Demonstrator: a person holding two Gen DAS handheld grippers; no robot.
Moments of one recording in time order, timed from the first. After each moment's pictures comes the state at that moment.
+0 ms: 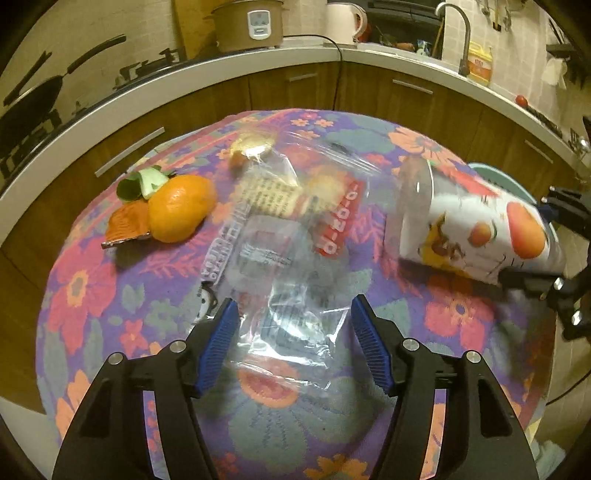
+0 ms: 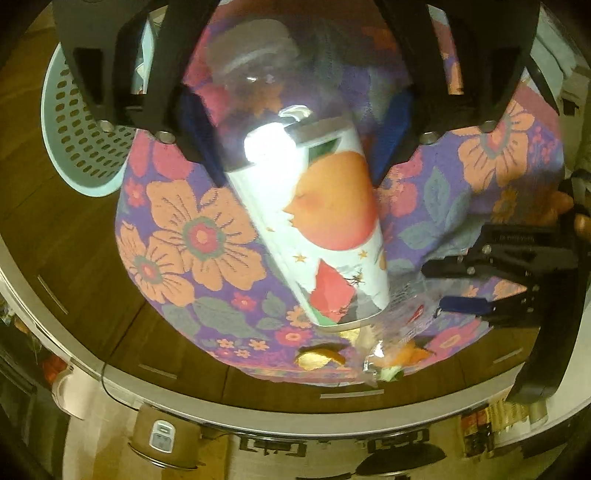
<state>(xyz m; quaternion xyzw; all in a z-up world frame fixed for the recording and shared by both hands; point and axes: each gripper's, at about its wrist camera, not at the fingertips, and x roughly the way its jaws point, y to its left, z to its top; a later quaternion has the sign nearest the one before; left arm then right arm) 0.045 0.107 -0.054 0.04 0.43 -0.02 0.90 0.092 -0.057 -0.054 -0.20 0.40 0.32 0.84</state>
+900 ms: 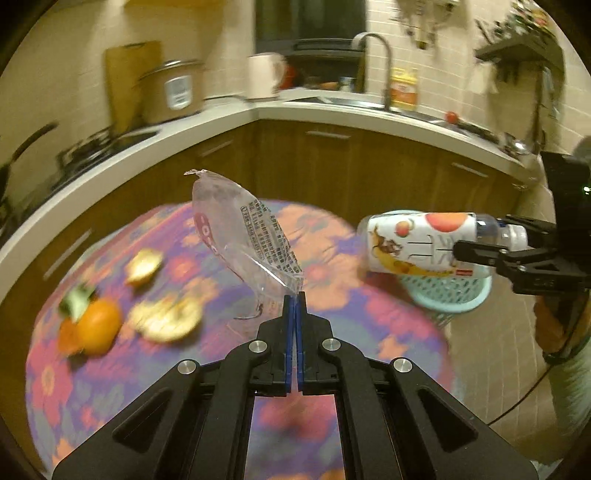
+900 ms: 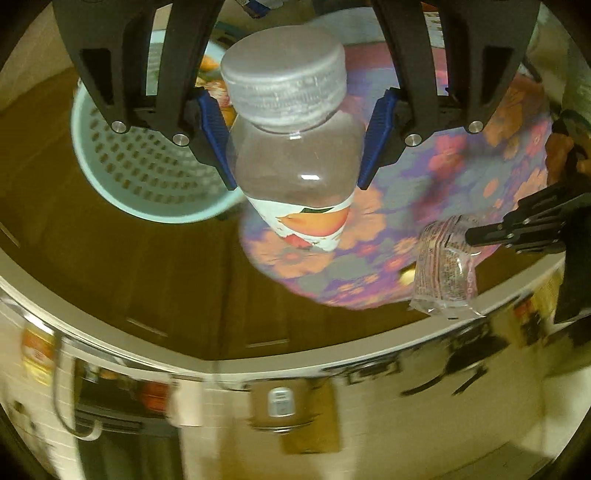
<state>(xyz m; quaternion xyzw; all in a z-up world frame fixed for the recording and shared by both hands) 0.060 -0.010 0.019 0.07 0.34 -0.14 0.93 0.094 -0.222 -0.003 -0.03 0.32 0.21 0.92</state>
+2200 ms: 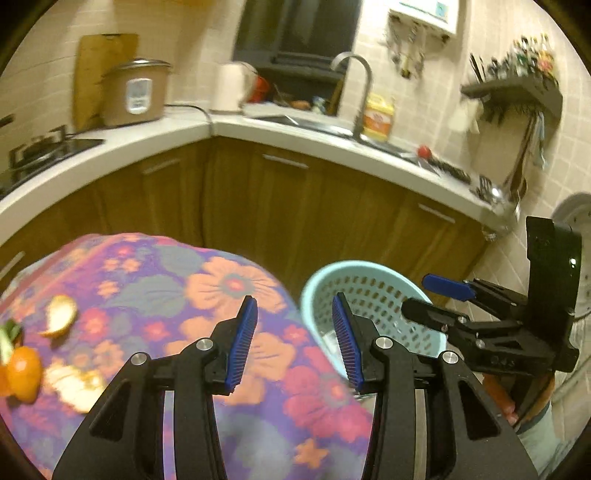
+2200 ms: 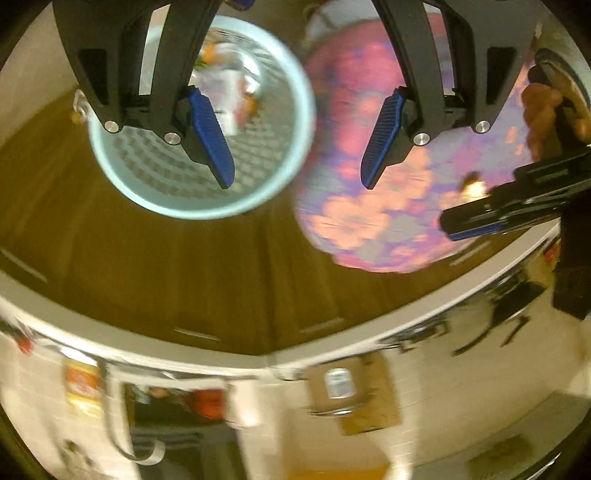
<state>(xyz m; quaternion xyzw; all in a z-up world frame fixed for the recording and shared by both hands) 0.113 -0.043 0.033 -0.03 0.32 -0.20 0.93 0.121 -0.215 0.008 0.01 0.31 0.20 0.93</state>
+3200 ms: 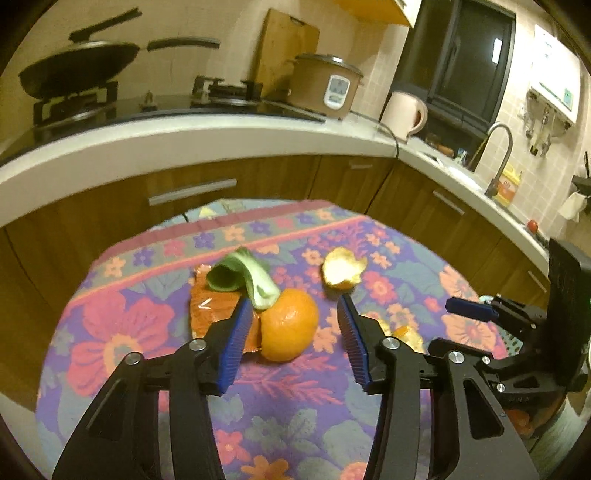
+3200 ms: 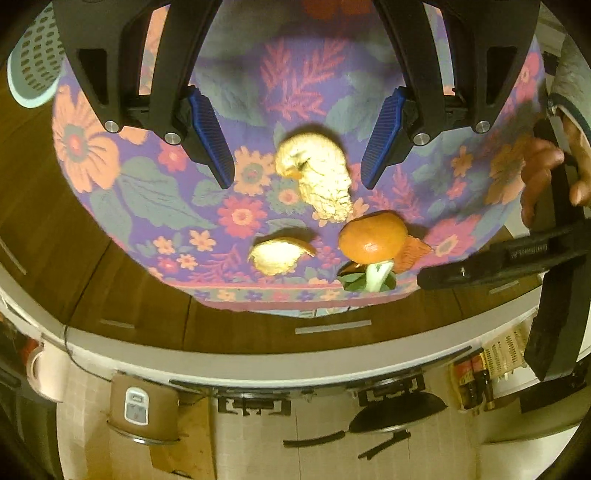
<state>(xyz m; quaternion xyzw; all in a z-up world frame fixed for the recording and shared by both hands) 0.087 0.227 -0.005 -0.13 0.32 0.00 0.94 0.160 0.058 -0.042 -0.14 0.35 0.37 0.85</state>
